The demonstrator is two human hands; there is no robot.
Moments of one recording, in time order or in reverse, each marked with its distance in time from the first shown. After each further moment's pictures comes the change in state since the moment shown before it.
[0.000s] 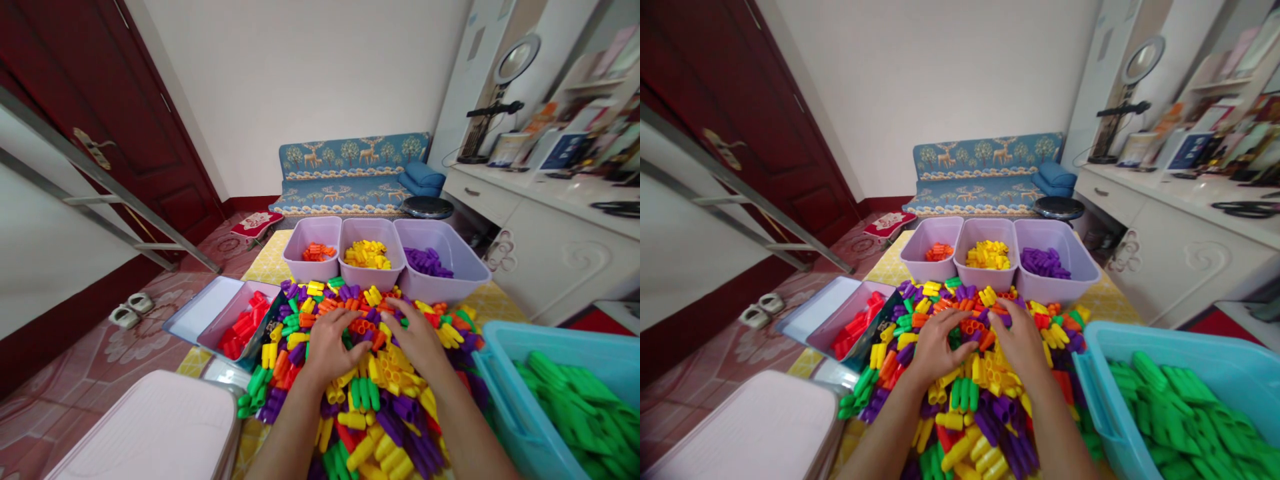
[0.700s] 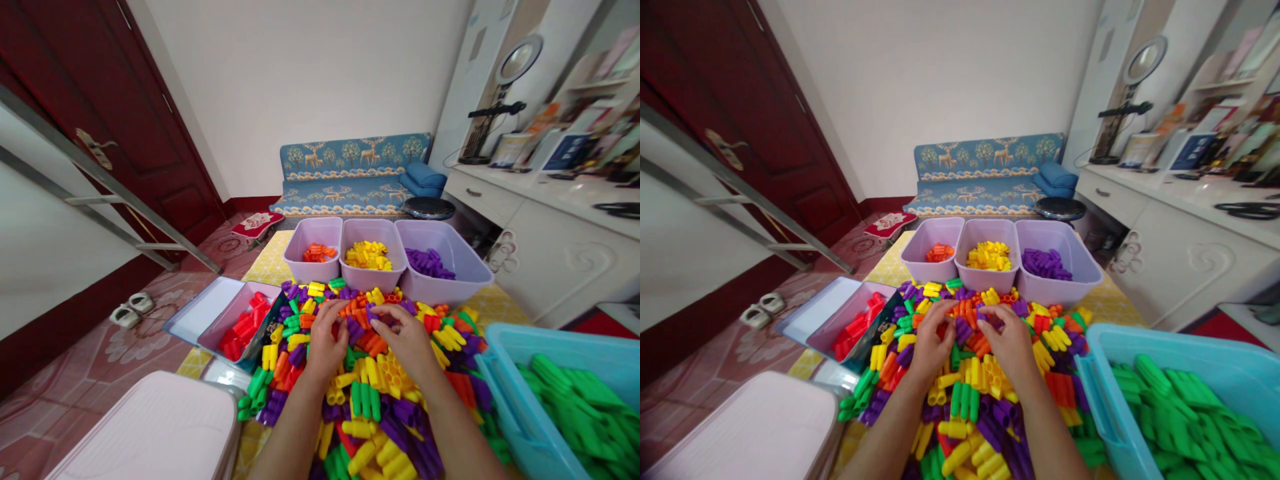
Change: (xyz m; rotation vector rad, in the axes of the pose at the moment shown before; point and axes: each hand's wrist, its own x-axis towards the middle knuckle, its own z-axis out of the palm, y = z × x) left_hand 0.002 -0.011 0.011 -0.317 0.255 -0.061; right_hand -0.005 -0.010 0.017 0.093 -0.073 -0.058
